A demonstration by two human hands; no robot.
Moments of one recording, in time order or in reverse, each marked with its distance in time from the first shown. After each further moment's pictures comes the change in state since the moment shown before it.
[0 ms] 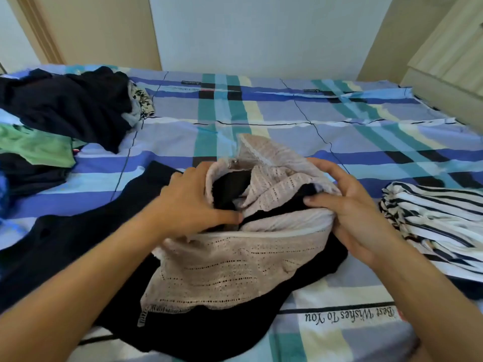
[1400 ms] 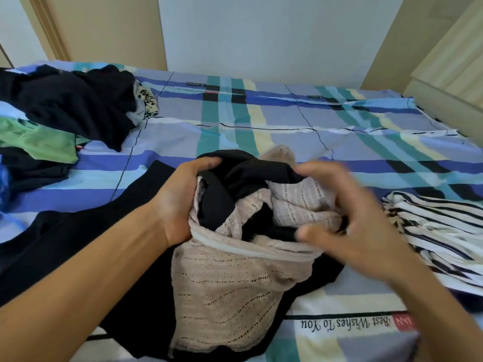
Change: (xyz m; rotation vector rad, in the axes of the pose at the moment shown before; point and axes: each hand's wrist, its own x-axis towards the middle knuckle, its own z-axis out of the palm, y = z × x) left_hand -0.017 0.045 -0.005 -1.544 -0.027 -0.324; right_hand -0.025 -0.023 0.004 -0.710 -0.218 -0.461
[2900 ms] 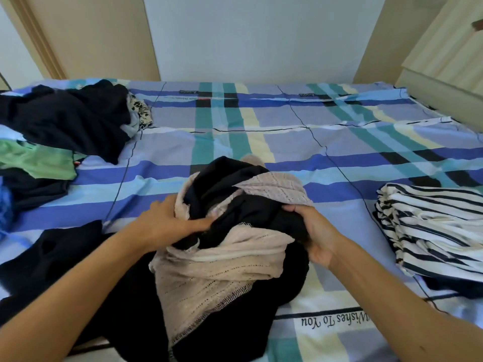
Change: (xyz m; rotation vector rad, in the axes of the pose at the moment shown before) left_hand 0.003 -0.003 -0.057 1.147 0.129 -0.060; right_hand 0.021 0.061 0.051 0.886 0.186 1.063
